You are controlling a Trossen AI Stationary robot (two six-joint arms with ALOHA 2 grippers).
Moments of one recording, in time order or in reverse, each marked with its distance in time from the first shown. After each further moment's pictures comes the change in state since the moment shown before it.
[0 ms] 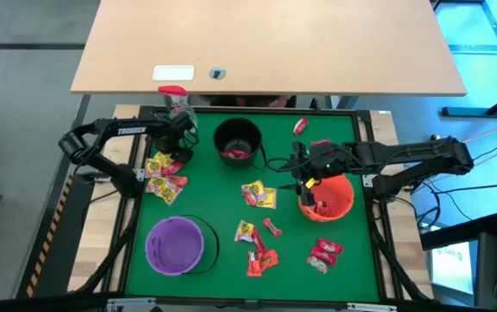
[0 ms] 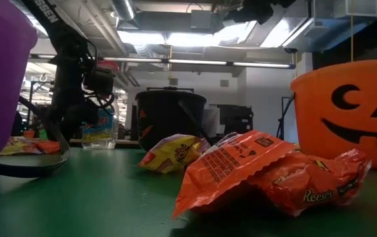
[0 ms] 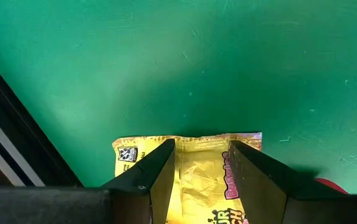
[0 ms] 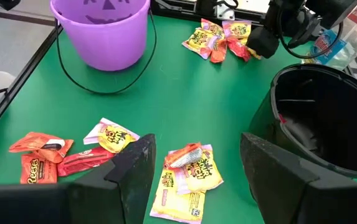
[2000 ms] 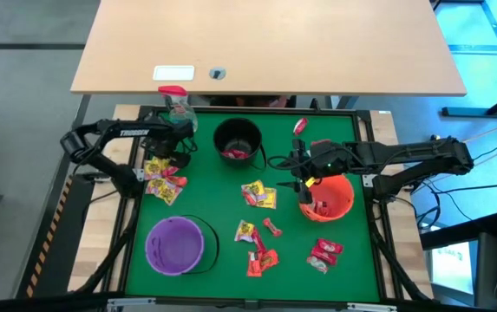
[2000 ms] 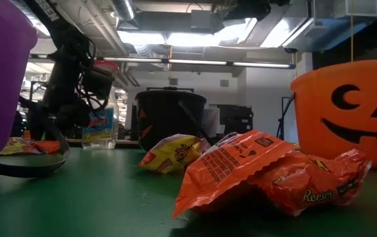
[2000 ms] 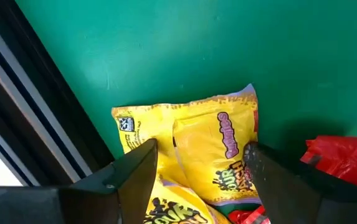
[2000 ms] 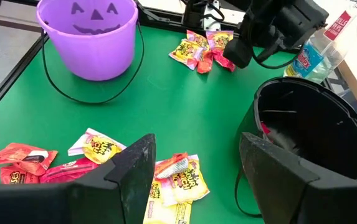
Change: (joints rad) left arm -0.070 0.012 0.007 -0.127 -0.057 -0.158; right arm 0.000 0.000 0.000 0.042 0.049 -0.023
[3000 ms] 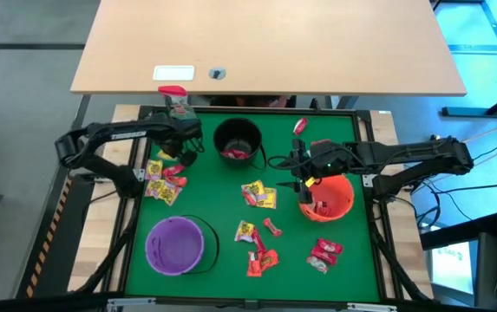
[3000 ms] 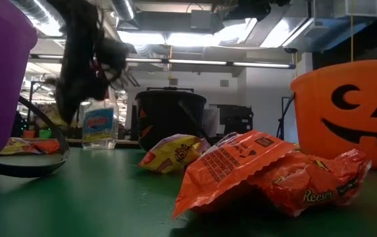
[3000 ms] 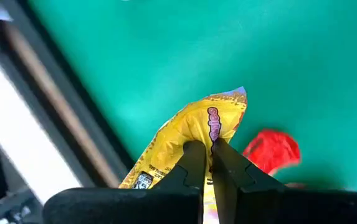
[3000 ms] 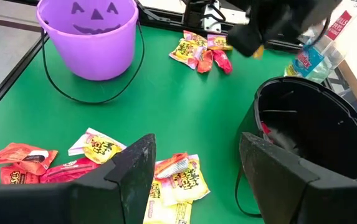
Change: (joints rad) left arm -0.212 -0.105 0.227 -0.220 -0.115 -0.018; right arm 0.000 0.000 0.000 0.001 0.000 0.000
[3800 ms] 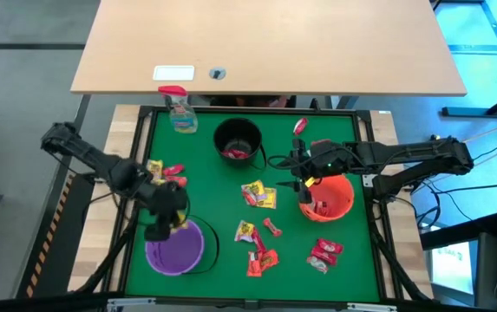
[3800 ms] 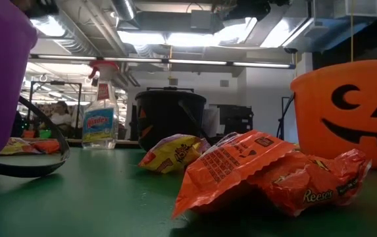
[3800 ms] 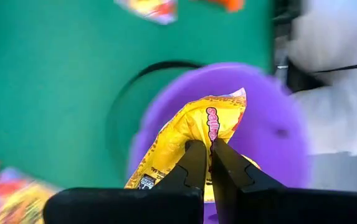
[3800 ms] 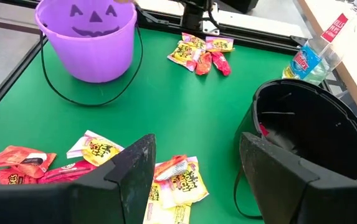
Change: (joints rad) left arm -1.013 -0.240 0.189 0.164 0.370 -0.164; right arm 0.000 0.000 0.000 0.010 0.006 0.000
